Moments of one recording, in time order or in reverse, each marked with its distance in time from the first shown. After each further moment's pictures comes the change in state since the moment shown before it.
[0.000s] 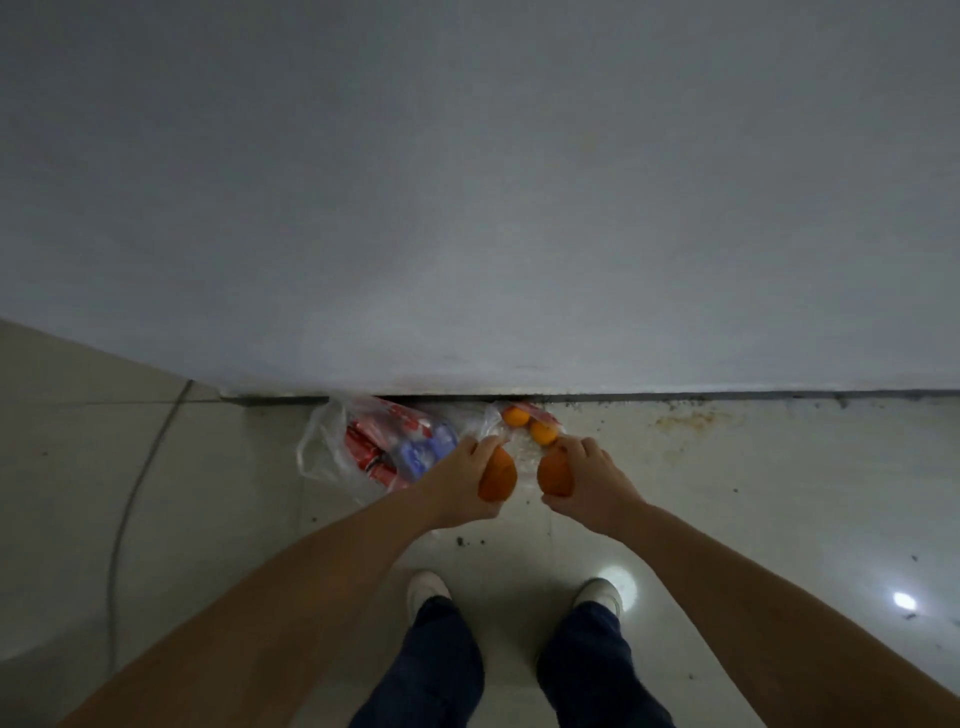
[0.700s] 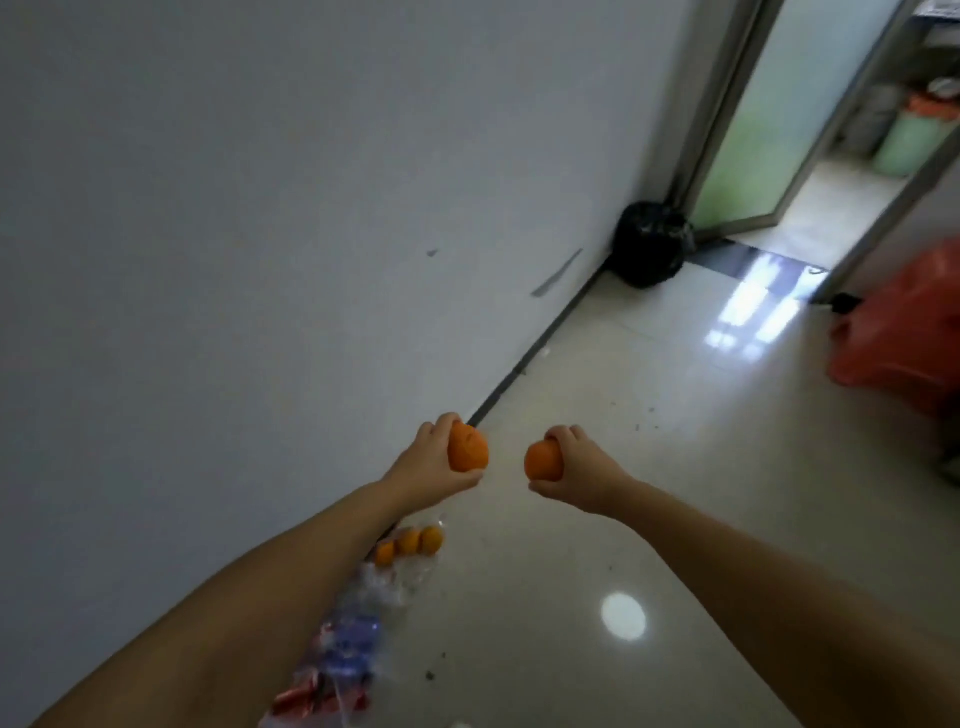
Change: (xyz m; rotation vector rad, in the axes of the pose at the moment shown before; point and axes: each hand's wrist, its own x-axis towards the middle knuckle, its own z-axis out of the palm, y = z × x) left_hand -0.198 0.280 -0.082 0.297 -0.098 0.574; right_hand -0.396 -0.041 -0.075 0.469 0.674 0.499
